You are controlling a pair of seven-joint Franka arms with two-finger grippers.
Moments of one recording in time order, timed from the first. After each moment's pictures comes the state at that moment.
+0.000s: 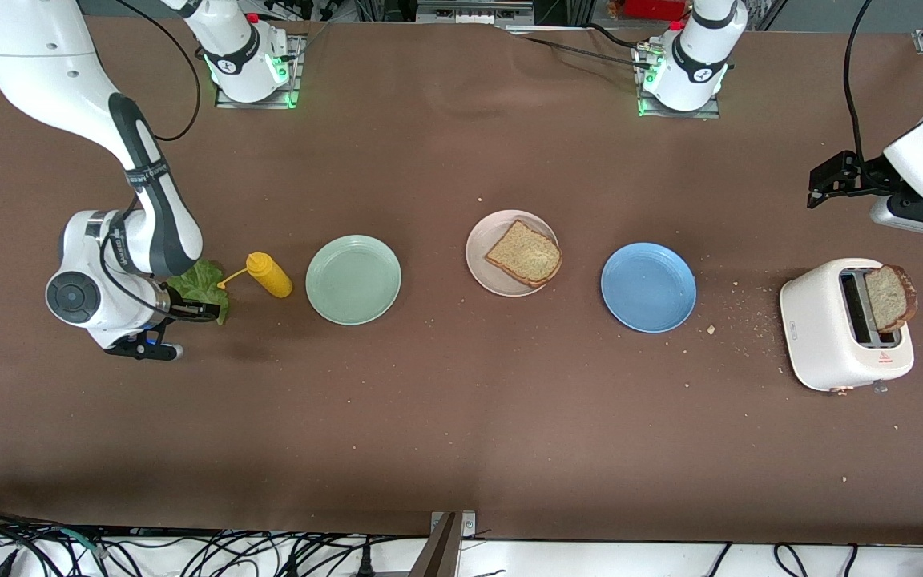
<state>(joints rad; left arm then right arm) 0.04 0.02 -0.05 -1.62 0.03 1.57 0.22 0.04 0.62 -0.05 -1.78 -0.08 2.18 0.15</state>
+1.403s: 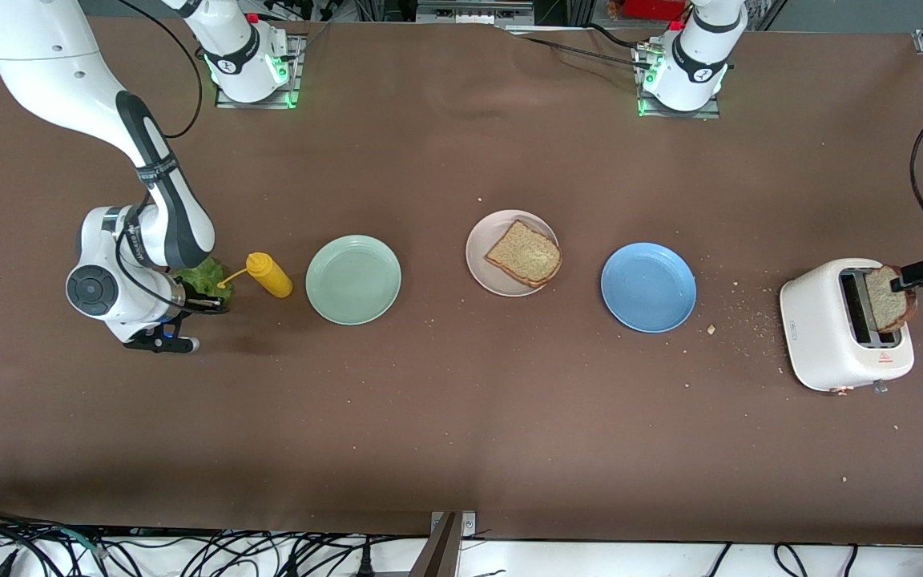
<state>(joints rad) 0.43 0.38 -0.03 -1.63 -0.07 1.93 0.46 0.02 0.58 0.01 -1.83 -0.10 2.17 0.14</state>
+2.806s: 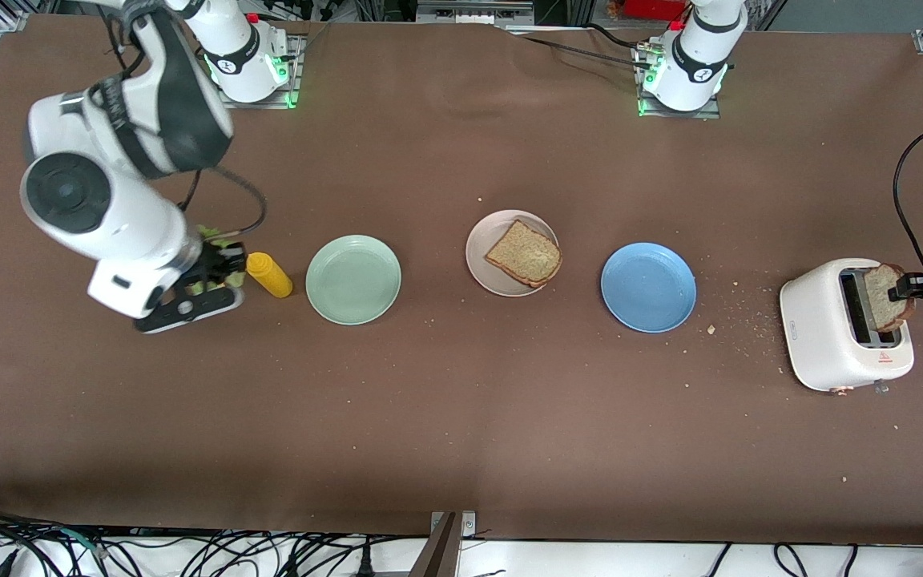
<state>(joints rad) 0.43 0.41 -0.04 -1.61 -0.07 1.89 0.42 0.14 0.37 0.26 -1.44 -0.15 1.67 -0.01</state>
